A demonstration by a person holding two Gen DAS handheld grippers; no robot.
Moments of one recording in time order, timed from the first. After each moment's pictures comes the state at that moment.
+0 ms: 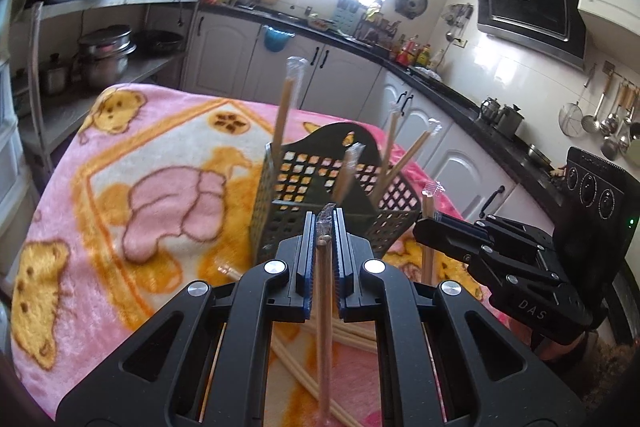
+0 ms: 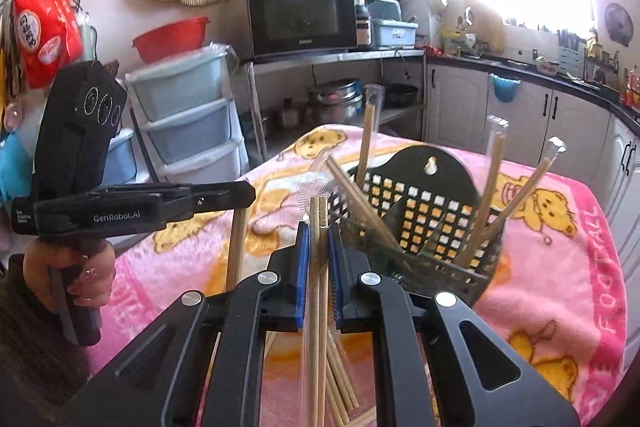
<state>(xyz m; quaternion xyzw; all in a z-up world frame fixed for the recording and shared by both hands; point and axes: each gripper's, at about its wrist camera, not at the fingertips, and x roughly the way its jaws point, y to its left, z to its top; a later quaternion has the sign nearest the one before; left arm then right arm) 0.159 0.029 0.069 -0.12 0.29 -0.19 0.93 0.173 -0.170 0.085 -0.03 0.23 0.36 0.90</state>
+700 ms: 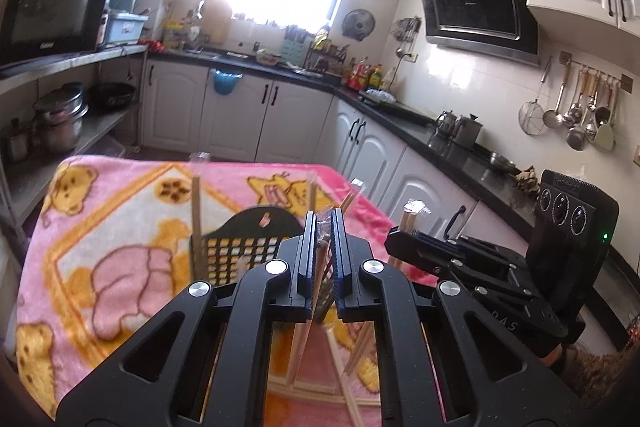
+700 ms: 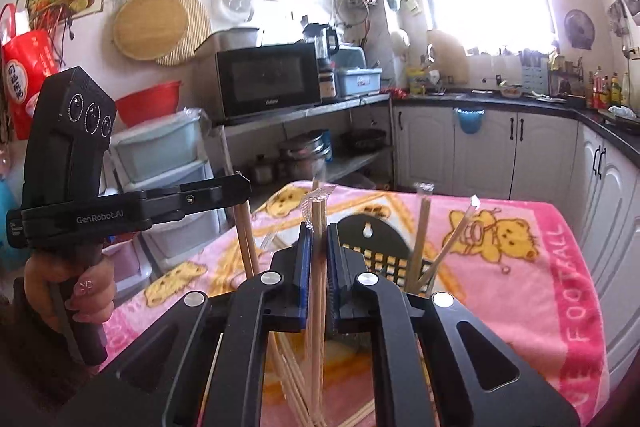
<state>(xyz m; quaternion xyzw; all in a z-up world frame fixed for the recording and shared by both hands) 0.169 -0.021 0.136 -0.09 0.22 -0.26 0.94 0.175 -0.220 0.129 0.03 0.16 0.31 0.94</state>
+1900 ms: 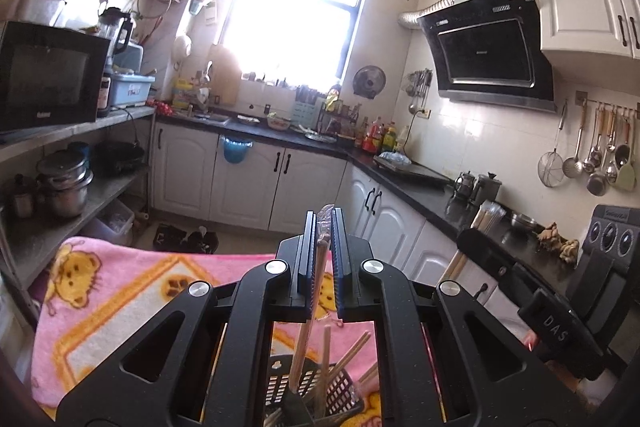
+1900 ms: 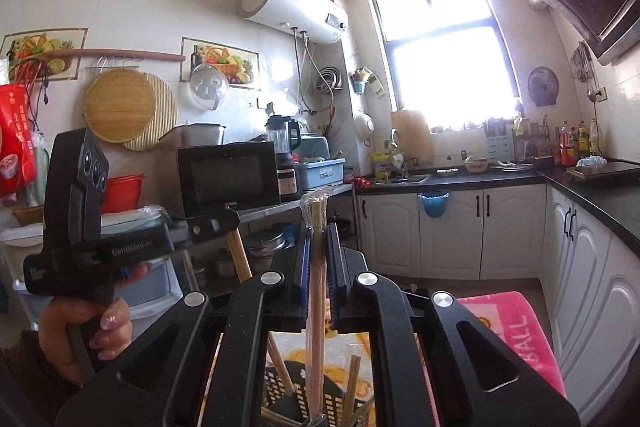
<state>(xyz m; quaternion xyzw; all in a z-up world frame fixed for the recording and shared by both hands) 0.244 -0.040 0.206 -0.09 0.13 -0.22 0.96 0.230 -0.260 0.196 0.07 0.03 0.25 0.97</state>
